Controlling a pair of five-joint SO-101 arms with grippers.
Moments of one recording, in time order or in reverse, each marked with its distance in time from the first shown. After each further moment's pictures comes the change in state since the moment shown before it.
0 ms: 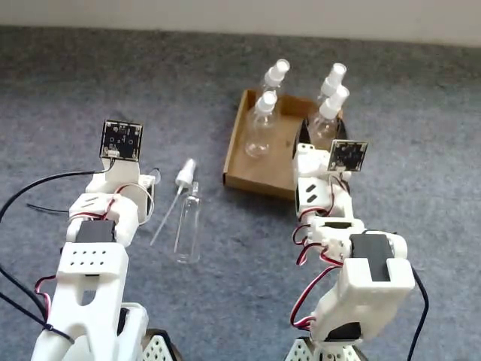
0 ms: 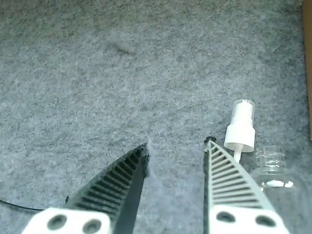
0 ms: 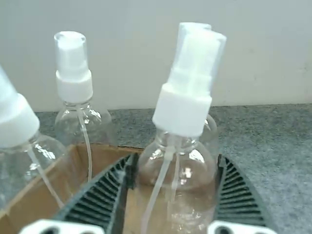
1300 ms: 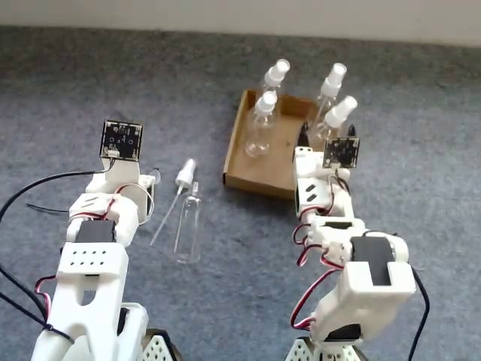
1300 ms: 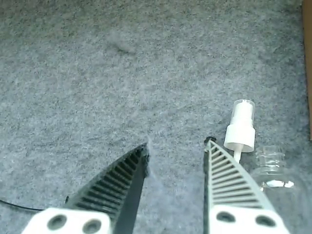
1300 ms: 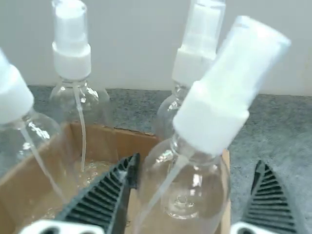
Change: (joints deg) left arm 0.0 0.0 0.0 0.0 0.0; right arm 0.0 -3.1 0.0 7.4 4.4
